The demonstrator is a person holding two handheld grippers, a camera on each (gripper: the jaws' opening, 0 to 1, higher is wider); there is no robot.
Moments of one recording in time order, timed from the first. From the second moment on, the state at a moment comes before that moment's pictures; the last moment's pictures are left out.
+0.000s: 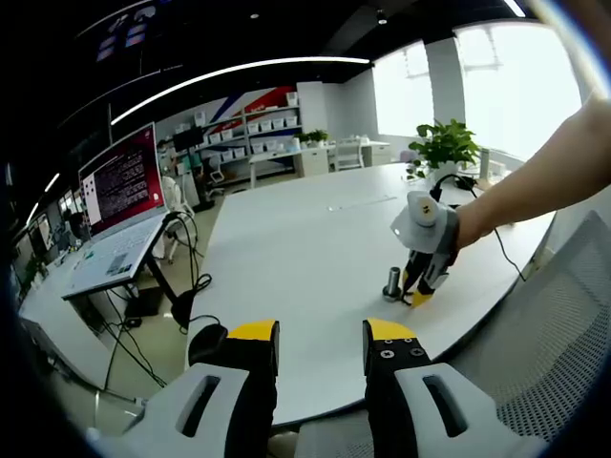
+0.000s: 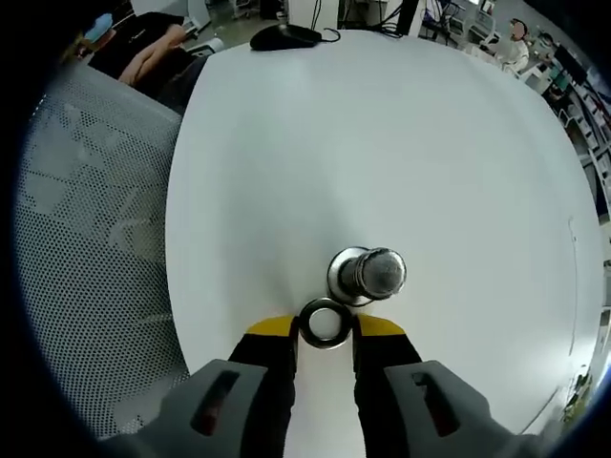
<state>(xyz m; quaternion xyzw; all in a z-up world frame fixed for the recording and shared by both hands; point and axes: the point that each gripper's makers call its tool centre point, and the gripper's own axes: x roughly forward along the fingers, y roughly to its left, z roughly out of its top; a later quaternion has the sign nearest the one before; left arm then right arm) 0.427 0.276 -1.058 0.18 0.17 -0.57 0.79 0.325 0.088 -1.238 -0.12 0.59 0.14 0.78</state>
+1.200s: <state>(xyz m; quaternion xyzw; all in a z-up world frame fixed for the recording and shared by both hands) 0.426 0.276 -1.060 0.19 0.17 -0.57 0.78 0.354 0.090 -1.172 -0.22 0.56 0.18 0.78</state>
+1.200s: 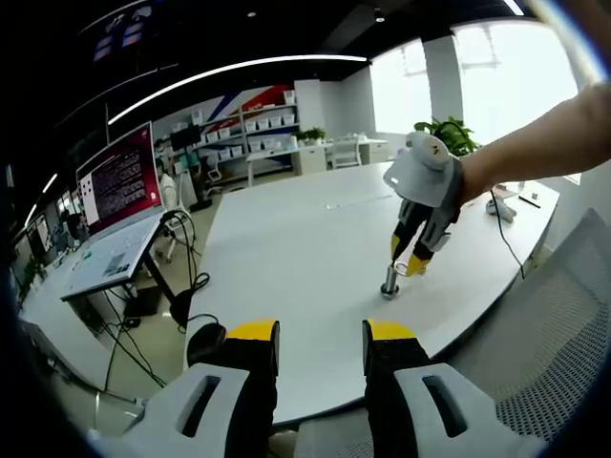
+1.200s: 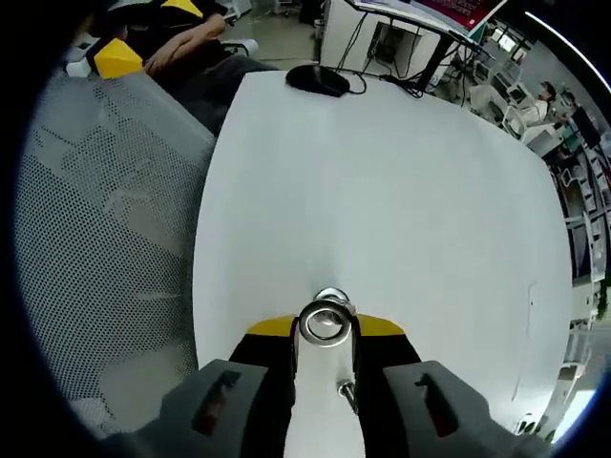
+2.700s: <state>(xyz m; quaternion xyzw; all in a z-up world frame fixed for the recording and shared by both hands) 0.428 0.277 -1.063 0.19 0.18 -0.57 0.78 0.362 0.091 -1.202 -0.15 0.57 0.16 0.79</state>
